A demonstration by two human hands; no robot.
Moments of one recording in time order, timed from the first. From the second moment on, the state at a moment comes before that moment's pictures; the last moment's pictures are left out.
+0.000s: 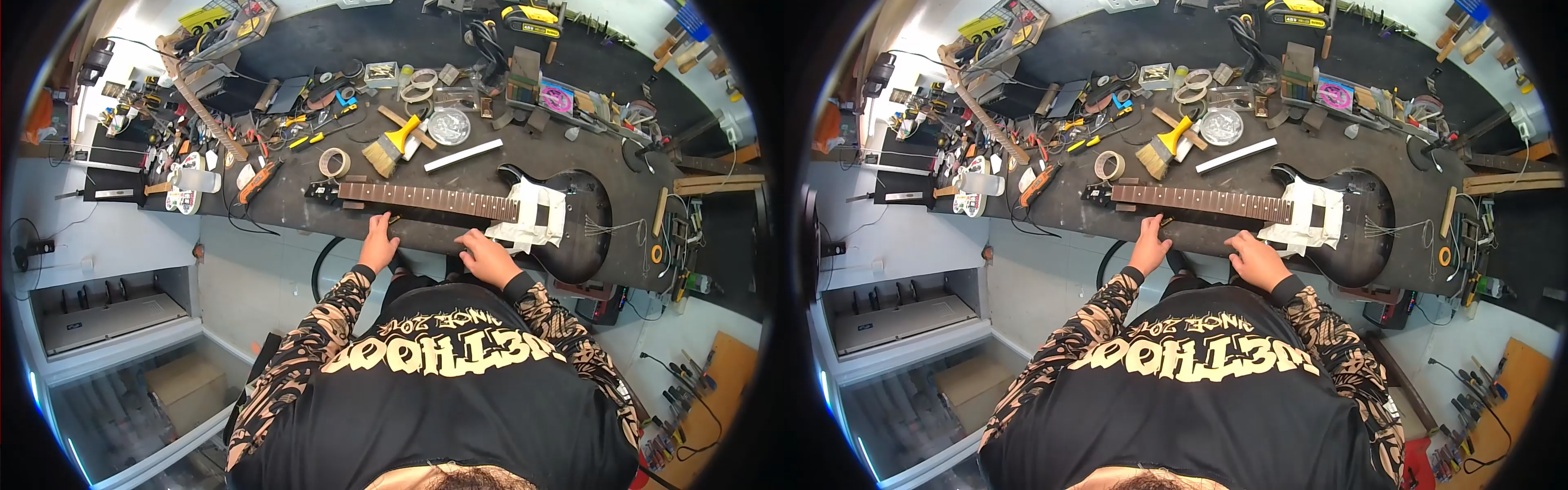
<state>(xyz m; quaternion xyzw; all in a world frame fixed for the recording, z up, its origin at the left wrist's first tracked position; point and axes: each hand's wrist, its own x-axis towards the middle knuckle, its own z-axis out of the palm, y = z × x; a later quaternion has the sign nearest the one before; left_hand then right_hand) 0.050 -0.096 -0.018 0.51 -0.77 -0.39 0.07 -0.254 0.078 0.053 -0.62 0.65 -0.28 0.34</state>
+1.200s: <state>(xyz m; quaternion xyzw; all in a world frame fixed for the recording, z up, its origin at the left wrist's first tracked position) 0.060 -0.080 0.014 0.48 -0.81 -0.35 -0.03 -0.303 0.189 -0.045 -0.13 0.80 -0.27 0.51</state>
